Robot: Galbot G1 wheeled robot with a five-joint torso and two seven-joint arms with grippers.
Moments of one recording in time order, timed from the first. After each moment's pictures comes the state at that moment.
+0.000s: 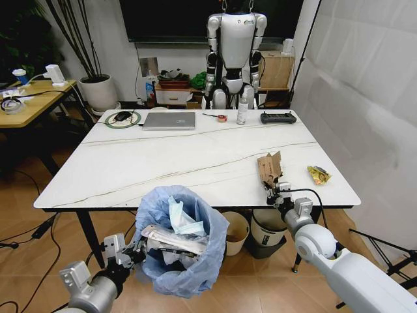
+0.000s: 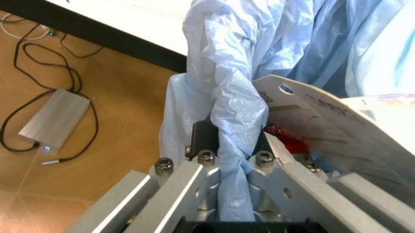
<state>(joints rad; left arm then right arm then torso) 1.86 -1.02 -0.59 -2.40 -1.02 0.29 -0.30 -0.99 0.84 0.01 1.75 0.75 -0.09 0.28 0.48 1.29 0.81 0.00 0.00</state>
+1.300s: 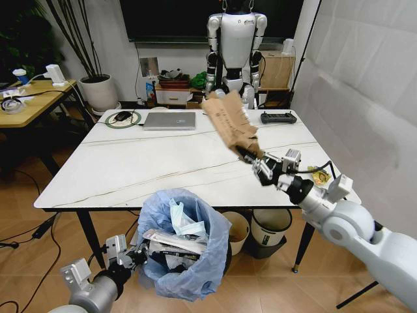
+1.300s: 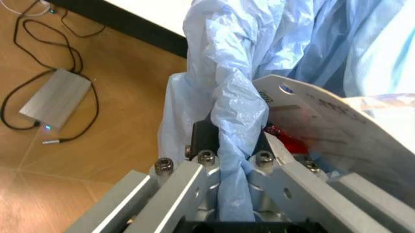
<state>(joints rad) 1.84 -1.00 -0.61 -2.42 -1.12 0.35 -0.37 -0.92 0.47 0.04 2.20 1.02 0.18 -0.34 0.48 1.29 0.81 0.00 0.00</state>
